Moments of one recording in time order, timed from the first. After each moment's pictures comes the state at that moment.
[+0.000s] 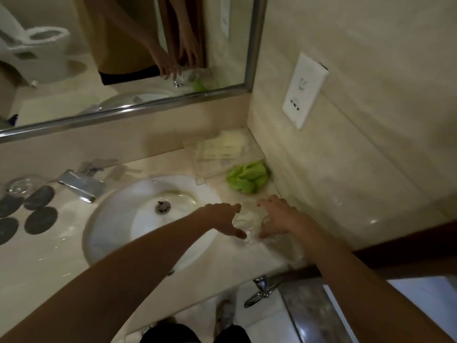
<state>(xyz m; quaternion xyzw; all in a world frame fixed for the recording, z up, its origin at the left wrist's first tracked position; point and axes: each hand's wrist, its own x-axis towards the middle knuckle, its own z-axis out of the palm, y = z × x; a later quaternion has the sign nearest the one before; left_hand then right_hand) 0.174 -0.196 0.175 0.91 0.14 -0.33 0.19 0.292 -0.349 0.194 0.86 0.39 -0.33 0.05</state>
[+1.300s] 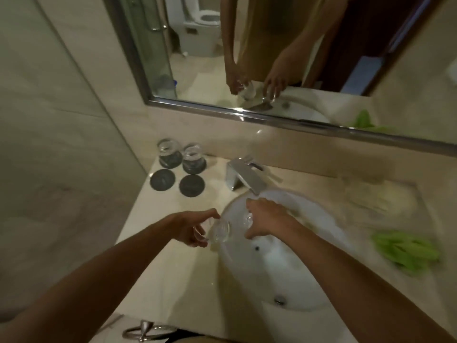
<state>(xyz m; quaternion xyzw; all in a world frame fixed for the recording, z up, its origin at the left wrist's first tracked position) -0.197 0.054 0.149 0.37 0.61 -0.15 0.68 0.010 -0.020 0.212 0.71 0.64 -0.27 0.14</state>
